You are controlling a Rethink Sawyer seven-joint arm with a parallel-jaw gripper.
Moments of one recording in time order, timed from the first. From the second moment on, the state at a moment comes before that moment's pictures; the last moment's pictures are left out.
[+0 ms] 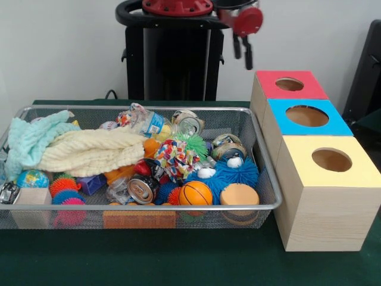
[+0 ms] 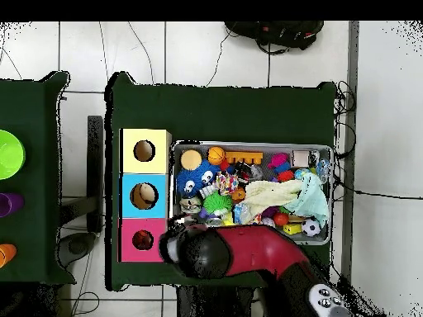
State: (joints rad) arm -0.69 -0.99 0.61 2.23 -0.18 0.54 3.06
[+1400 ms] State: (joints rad) arm -0.65 -0.76 0.50 1.81 -0.62 0.71 2.88
